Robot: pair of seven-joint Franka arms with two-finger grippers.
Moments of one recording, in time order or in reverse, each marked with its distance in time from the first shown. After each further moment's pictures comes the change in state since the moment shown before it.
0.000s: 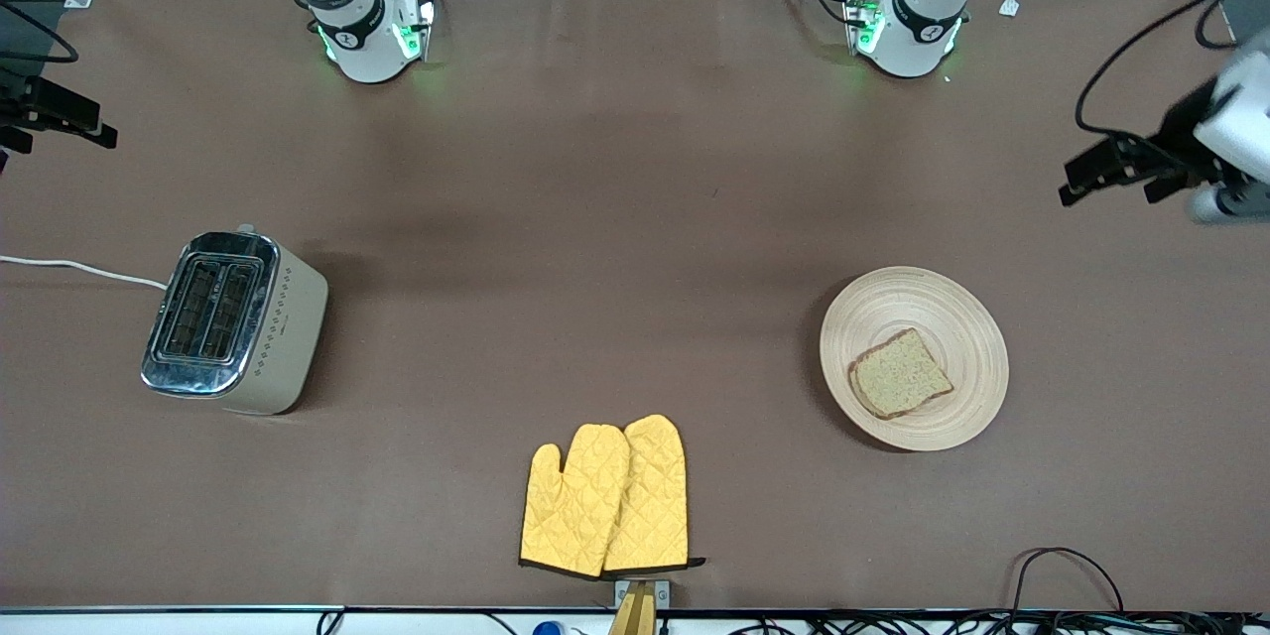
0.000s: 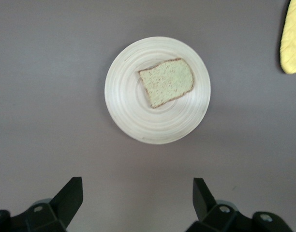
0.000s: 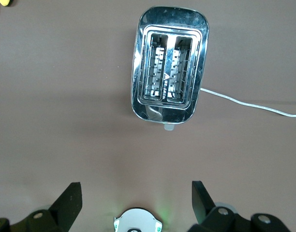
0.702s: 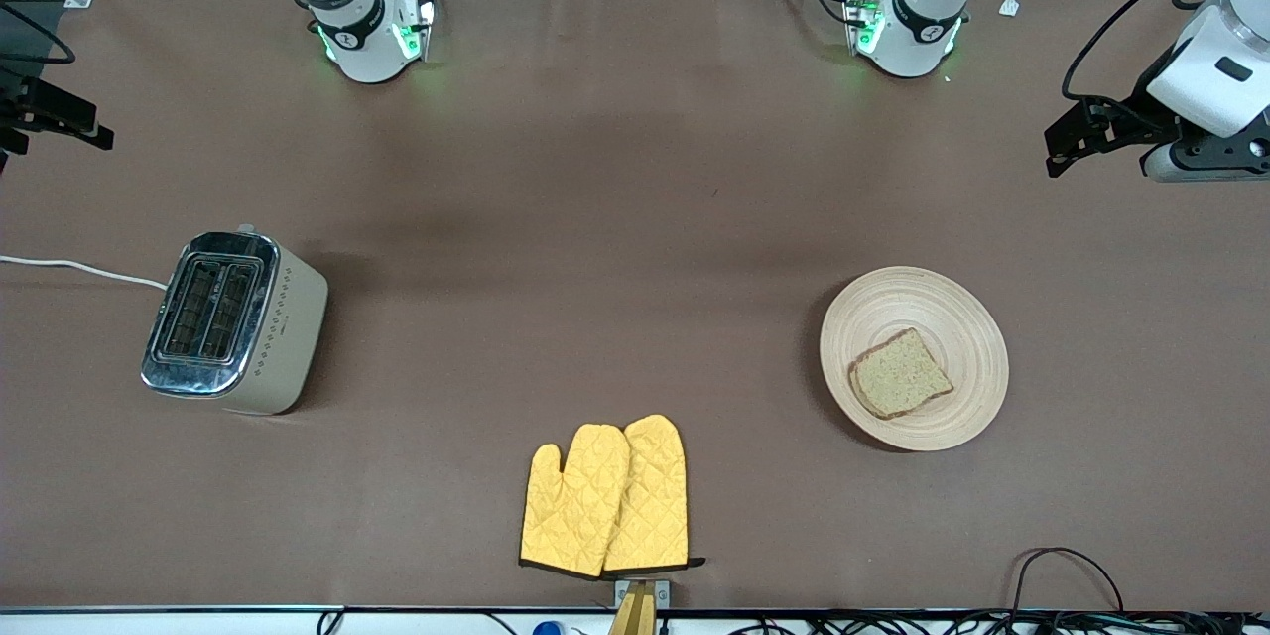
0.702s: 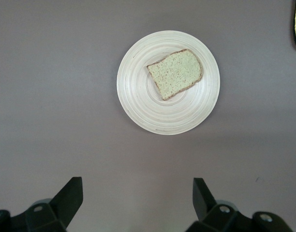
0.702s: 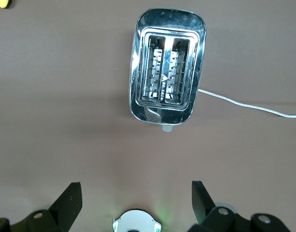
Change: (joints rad) left arm -0.129 -0.137 -0.011 -0.070 0.167 -0.041 -0.050; right arm -0.001 0.000 0.000 0.000 -0.004 0.007 0.000
